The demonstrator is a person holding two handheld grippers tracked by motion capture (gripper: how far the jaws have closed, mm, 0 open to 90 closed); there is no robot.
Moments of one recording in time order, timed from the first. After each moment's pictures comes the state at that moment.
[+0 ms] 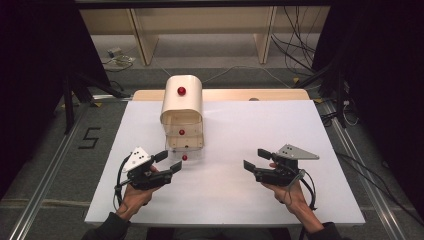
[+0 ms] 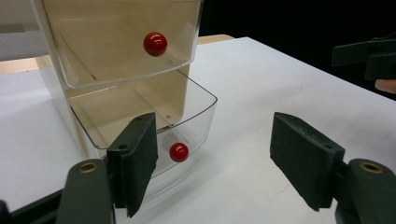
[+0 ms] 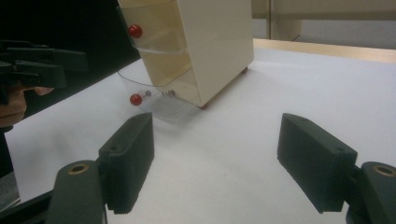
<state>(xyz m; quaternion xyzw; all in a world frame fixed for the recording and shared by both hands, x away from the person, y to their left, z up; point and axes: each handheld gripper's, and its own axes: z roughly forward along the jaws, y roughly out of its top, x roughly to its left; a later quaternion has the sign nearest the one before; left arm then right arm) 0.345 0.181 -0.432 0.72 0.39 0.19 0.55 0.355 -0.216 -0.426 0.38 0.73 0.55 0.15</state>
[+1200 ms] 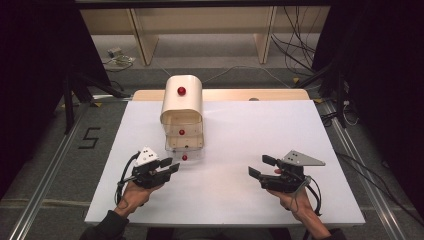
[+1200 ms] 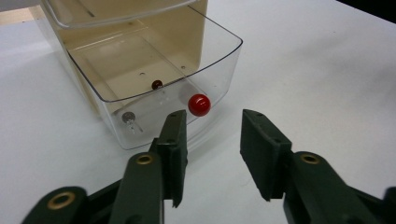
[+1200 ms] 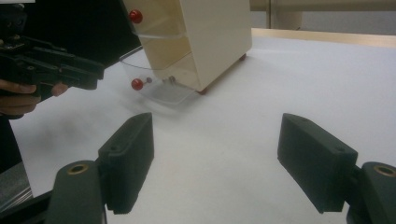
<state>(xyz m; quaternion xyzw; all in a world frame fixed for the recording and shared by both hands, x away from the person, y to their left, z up) 0.357 0.178 -0.444 0.77 0.40 0.17 0.46 0.342 -0.228 -0.433 0.38 0.74 0.54 0.14</state>
